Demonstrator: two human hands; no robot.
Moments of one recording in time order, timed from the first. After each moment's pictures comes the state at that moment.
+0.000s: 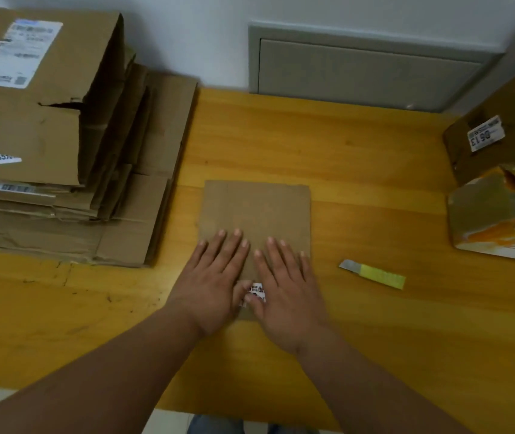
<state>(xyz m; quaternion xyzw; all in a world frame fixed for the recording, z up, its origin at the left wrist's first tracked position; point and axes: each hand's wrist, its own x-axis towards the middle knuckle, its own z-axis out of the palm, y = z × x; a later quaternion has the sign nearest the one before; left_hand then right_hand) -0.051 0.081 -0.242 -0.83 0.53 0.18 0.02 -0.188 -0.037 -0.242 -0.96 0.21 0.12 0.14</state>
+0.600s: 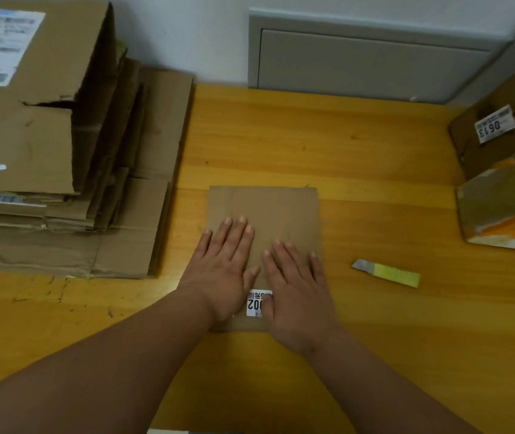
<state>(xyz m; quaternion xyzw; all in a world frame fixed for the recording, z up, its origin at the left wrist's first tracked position) -0.025 0.058 -0.249 -0.83 0.53 0.19 0.01 -0.173 -0.032 -0.243 -0.95 0.25 0.10 0.16</state>
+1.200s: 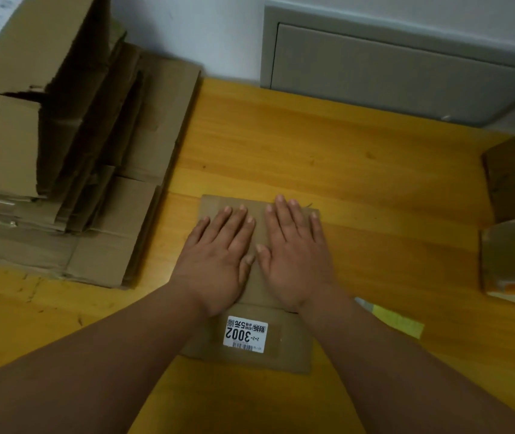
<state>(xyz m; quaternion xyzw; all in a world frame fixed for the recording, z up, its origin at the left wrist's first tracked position) -0.009 0.012 -0.248 -0.86 0.49 0.16 0.00 -0.108 -0.121 -0.255 -0.97 0.21 0.12 0.10</state>
